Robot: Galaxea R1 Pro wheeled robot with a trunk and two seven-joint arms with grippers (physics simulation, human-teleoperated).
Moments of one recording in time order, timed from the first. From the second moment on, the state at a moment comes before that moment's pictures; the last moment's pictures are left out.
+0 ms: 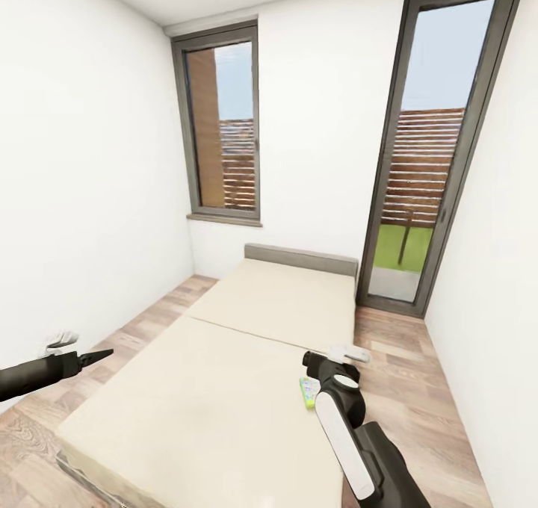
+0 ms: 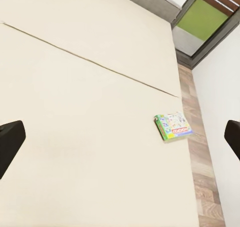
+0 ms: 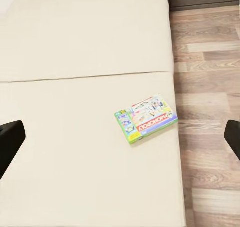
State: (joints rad) left arm -0.51 0.43 0.52 -1.03 -0.09 0.73 -1.09; right arm -0.35 0.14 0.33 -1.44 -0.49 0.56 -0.79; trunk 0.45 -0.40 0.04
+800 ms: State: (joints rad) left arm -0.51 0.43 0.52 -1.03 -0.09 0.73 -1.09; right arm -0.35 0.15 0.34 -1.43 -0.49 0.56 -0.79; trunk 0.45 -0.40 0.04
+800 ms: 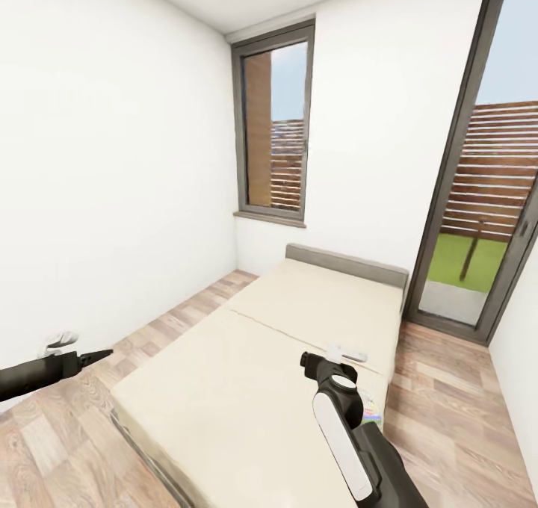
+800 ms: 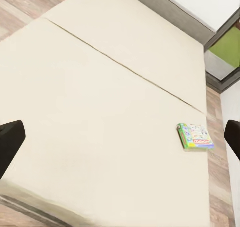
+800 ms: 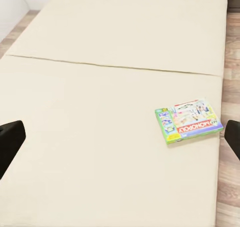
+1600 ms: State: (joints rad) left arm -0.51 0.43 0.53 -1.03 -0.09 0.75 -1.11; right arm -0.35 0.15 0.34 -1.44 -0.49 0.56 -0.79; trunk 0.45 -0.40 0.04
